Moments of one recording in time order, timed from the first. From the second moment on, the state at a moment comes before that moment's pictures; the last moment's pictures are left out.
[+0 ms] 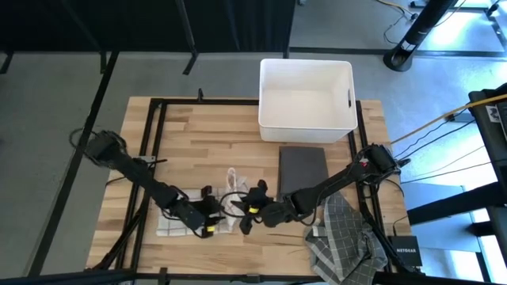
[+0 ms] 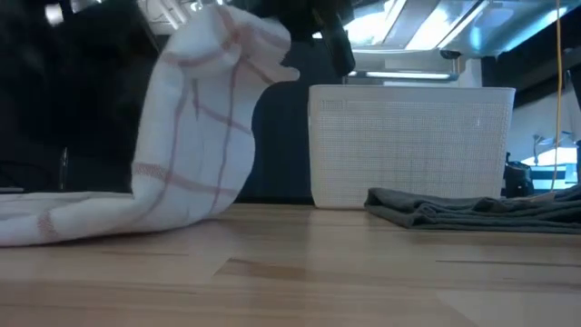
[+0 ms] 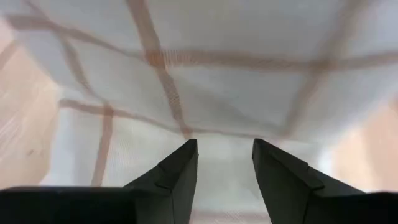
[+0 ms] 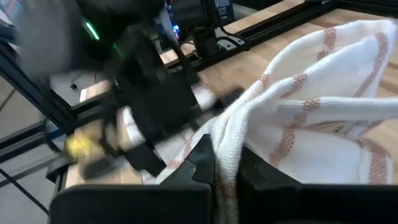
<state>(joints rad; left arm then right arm) -0.63 1.61 0.62 0.21 -0.52 -0.58 0.44 1.95 1.28 0.25 0.64 0.59</state>
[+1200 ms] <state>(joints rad) -0.79 1.42 0.69 -0.25 -0.43 -1.00 0.42 2.03 1.28 0.59 0.59 0.56</state>
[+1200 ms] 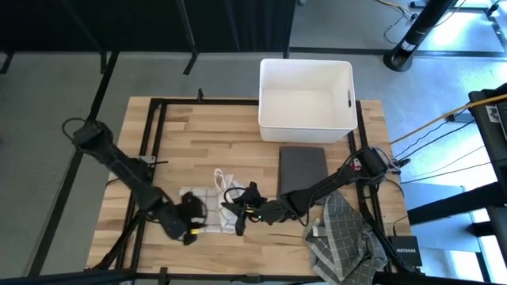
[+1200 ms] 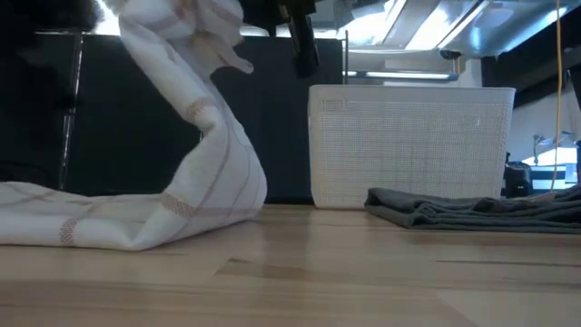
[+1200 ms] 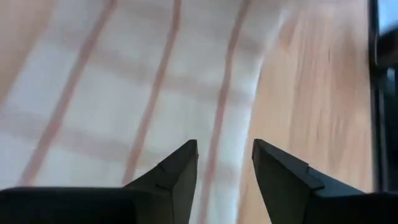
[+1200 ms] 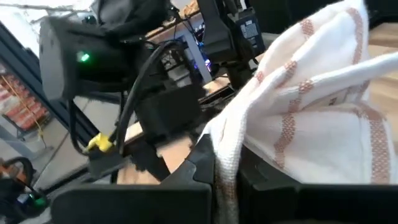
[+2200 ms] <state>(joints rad) -0.99 1.53 0.57 -0.31 -0.58 -1.39 0.34 2.39 1.60 0.48 0.43 0.78</state>
